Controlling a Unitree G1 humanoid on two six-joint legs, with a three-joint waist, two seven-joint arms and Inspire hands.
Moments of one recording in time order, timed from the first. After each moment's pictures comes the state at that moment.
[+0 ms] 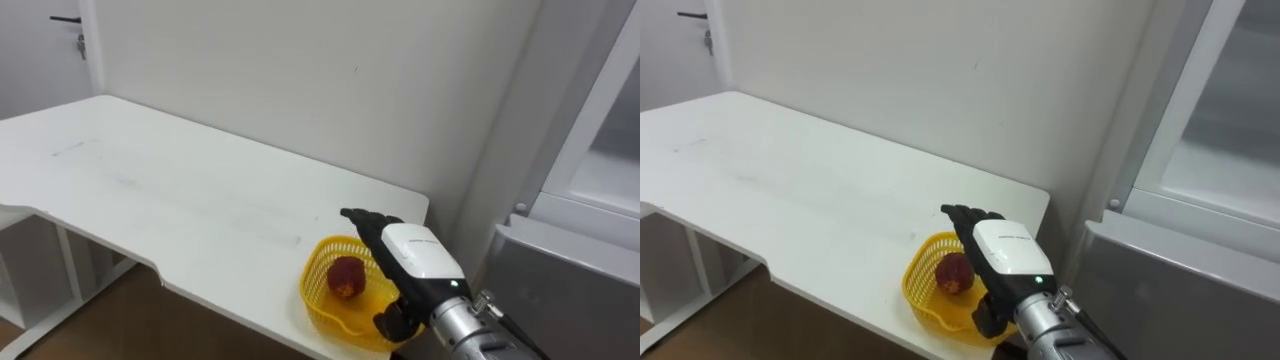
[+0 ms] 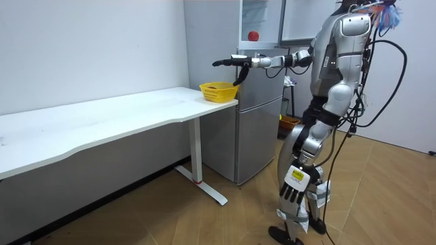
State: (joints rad) left arm 0.11 0.30 -0.09 1.13 0.28 0.09 -0.20; right arm -0.48 -0.39 0.45 0.35 -0.68 -0.02 -0.15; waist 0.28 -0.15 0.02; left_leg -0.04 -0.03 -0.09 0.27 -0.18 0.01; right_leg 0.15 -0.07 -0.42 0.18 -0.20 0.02
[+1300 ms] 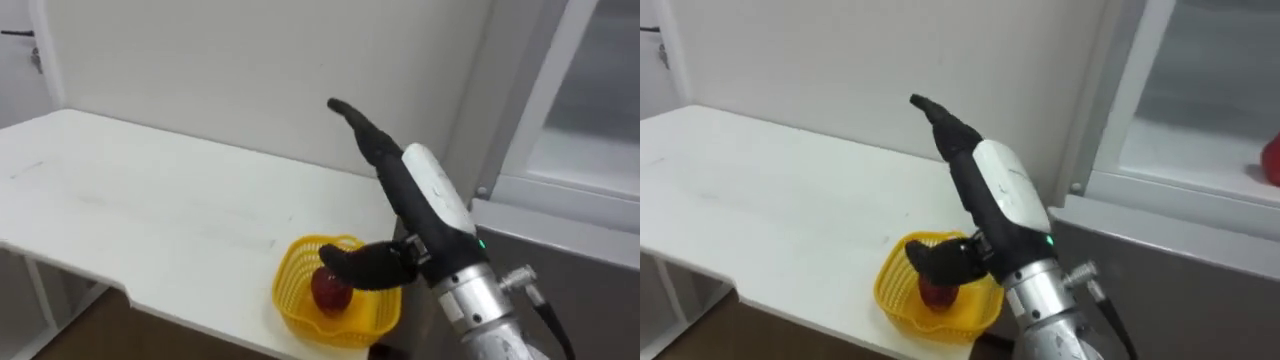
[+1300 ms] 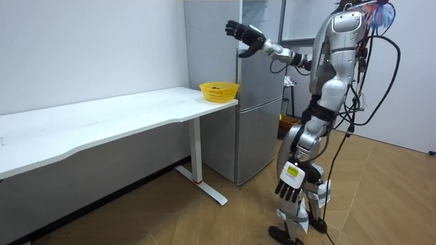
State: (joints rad) left arm 0.15 0.25 -0.07 1.14 0.27 0.06 -0.13; right arm -0.28 -0.37 0.30 -0.20 -0.19 -0.10 -0.19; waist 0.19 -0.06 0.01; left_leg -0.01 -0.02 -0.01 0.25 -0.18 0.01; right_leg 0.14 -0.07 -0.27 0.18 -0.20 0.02
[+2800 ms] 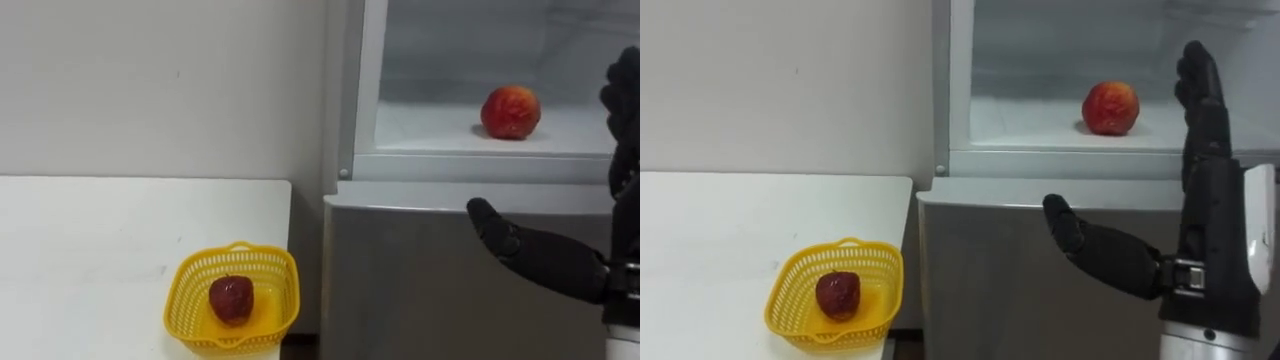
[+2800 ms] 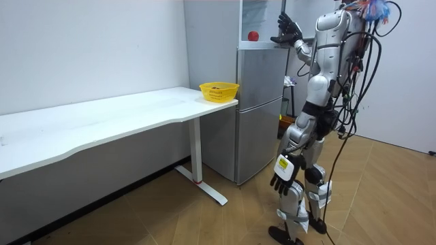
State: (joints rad) left arm 0.22 0.21 -0.05 1.20 0.26 0.01 -0.09; right arm -0.03 -0.32 -0.06 -0.35 -0.20 -0.21 -0.49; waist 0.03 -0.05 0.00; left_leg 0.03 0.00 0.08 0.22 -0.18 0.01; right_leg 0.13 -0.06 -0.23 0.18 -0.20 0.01
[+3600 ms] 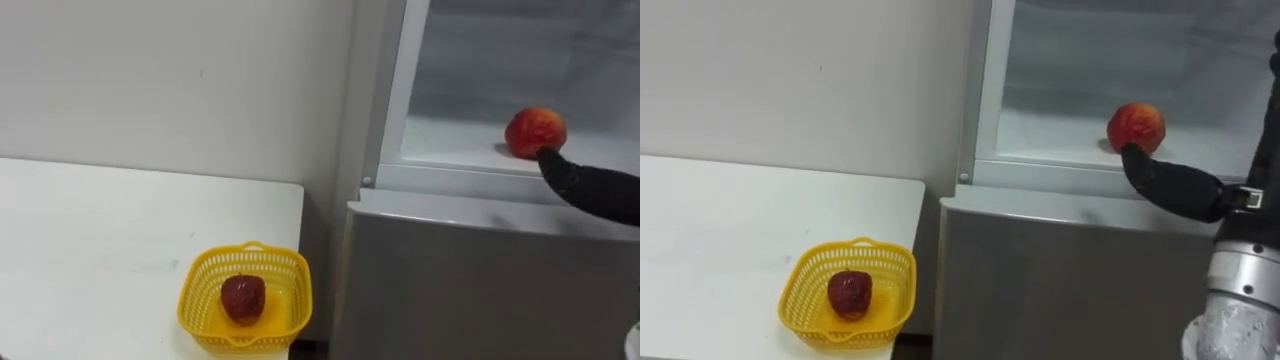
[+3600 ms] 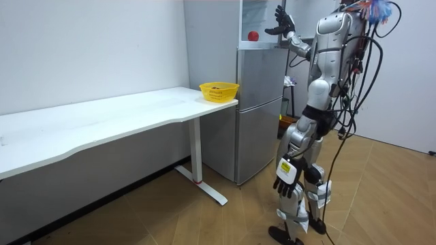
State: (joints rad) left arm 0.22 0.24 -0.02 1.18 0.26 0.05 -0.14; right arm -0.36 -0.46 -0.14 0.01 -0.06 -0.13 -0.53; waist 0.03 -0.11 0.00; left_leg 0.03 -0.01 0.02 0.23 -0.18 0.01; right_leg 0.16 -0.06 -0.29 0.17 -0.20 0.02
